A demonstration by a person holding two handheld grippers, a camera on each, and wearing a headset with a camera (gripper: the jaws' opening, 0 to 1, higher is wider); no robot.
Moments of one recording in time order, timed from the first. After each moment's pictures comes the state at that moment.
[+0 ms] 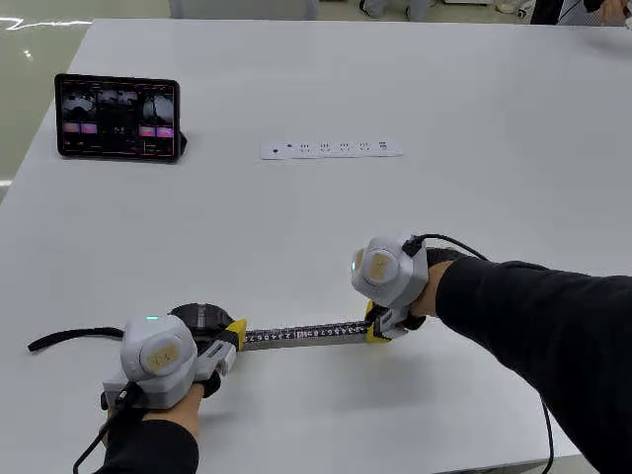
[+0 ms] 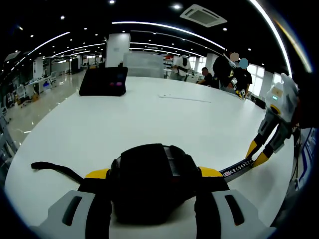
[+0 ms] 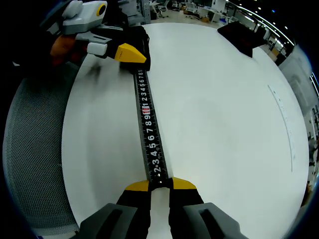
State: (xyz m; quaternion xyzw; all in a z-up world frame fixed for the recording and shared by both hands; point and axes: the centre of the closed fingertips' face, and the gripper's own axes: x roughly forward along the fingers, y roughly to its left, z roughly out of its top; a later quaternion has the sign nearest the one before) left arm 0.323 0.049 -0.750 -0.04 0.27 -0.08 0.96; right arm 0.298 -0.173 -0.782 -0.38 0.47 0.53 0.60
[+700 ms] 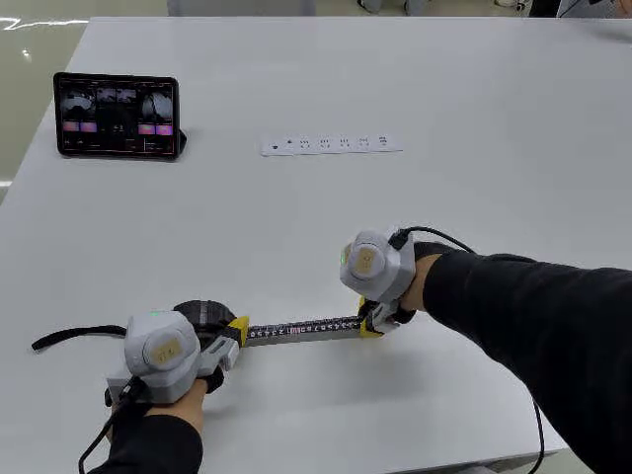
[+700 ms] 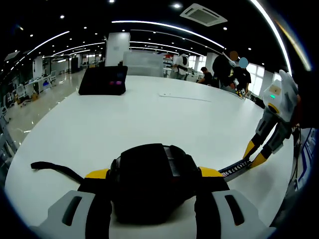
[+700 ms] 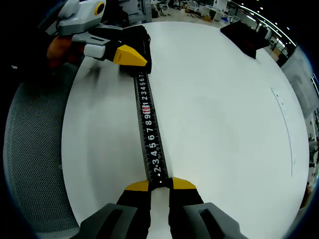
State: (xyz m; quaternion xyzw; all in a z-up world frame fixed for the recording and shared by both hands) left arm 0.324 0.049 -0.751 -0.04 0.28 -0.08 0.96; right arm 0.299 -0.162 -0.782 -0.38 0.47 0.53 0.60
